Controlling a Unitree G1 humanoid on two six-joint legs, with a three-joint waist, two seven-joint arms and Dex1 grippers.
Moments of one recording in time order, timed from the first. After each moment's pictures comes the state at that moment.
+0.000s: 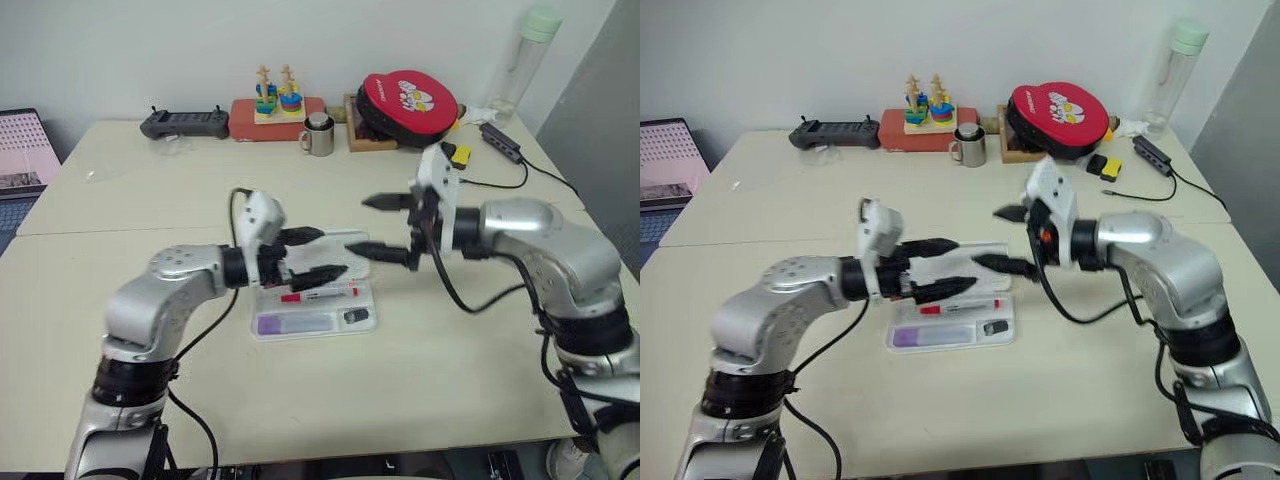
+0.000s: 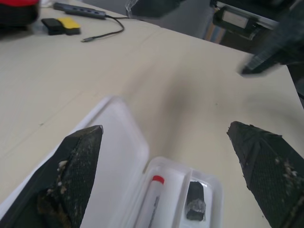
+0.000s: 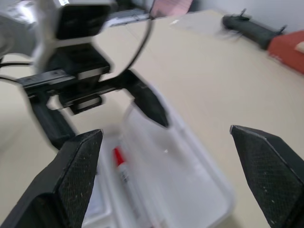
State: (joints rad) left arm -0.40 0.60 0.13 -0.39 -0.58 0.87 -0.88; right arm -0.86 -0.52 0.17 -0.14 0.50 0.81 0.80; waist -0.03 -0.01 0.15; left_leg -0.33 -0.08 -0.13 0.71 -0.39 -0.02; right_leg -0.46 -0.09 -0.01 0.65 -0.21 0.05
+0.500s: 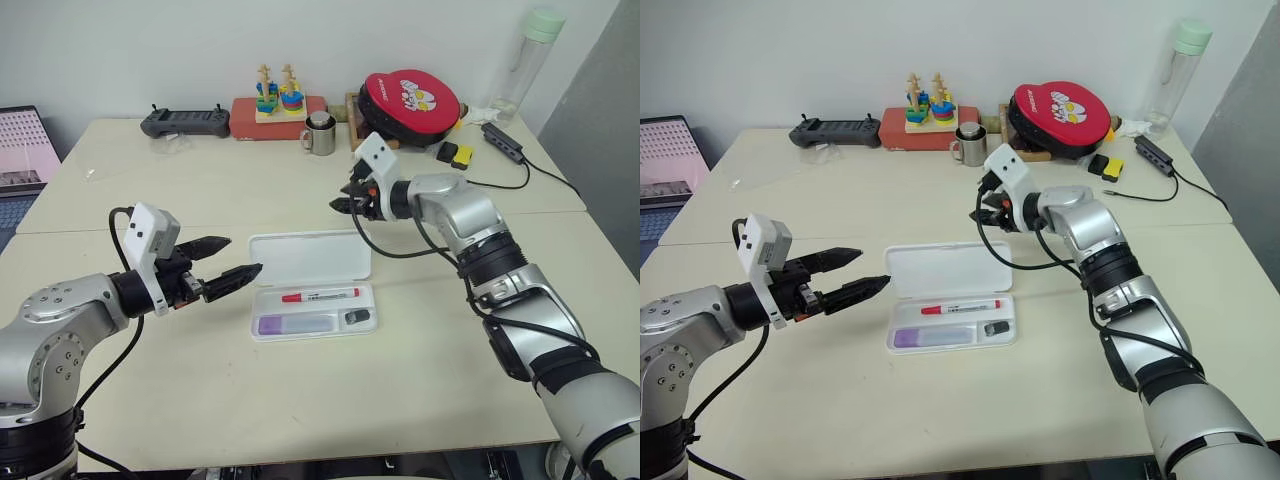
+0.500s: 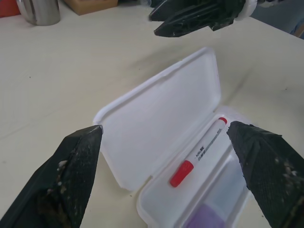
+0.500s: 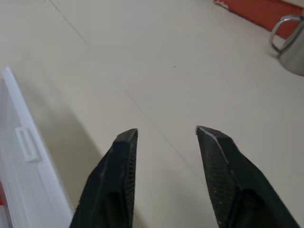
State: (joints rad) left arm -0.16 0.76 0.42 -0.43 -0.69 0.90 -0.84; right arm -1.12 -0.26 0.30 0.62 0.17 0.54 0.78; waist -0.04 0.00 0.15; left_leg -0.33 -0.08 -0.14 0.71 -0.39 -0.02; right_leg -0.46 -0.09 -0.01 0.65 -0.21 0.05
